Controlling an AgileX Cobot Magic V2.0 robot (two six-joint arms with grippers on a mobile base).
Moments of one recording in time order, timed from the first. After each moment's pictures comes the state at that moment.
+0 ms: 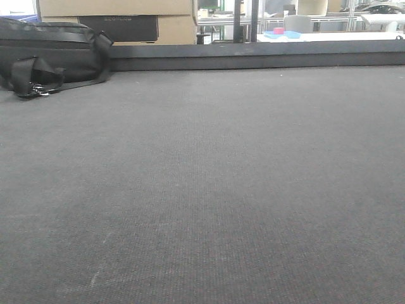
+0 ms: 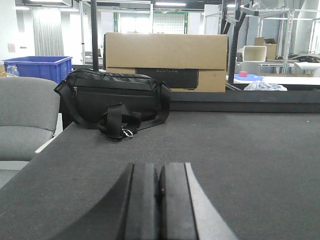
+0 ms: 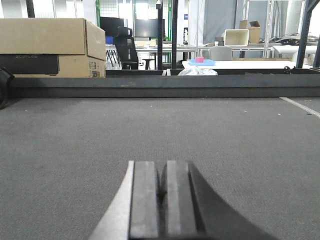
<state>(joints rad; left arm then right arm) 0.01 0.01 0.00 0.04 -0.05 -0.02 0.06 0.00 0.00 0.06 0.01 -0.01</state>
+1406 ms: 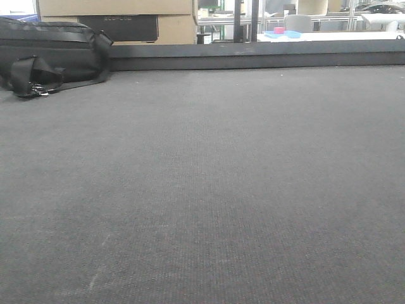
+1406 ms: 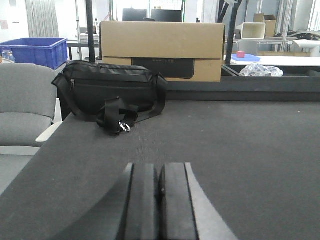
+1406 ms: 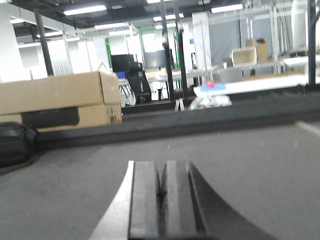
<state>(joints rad) 0.01 0.06 -0.35 0.04 0.36 -0.02 0.06 0.03 -0.27 0.18 0.16 -0.01</state>
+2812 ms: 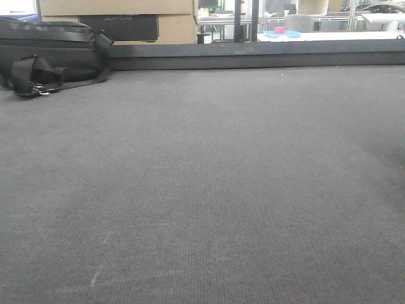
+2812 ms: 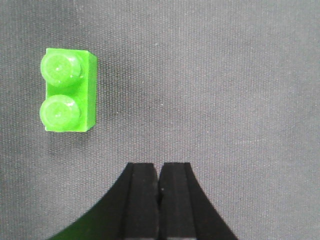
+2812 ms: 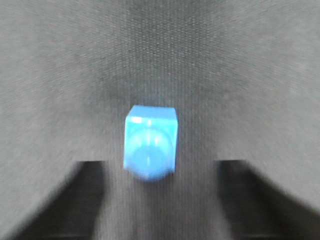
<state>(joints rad) 0.01 1.28 -1.05 -0.04 1.11 -0.02 0.06 1.41 -0.97 0.09 1.06 -0.01</state>
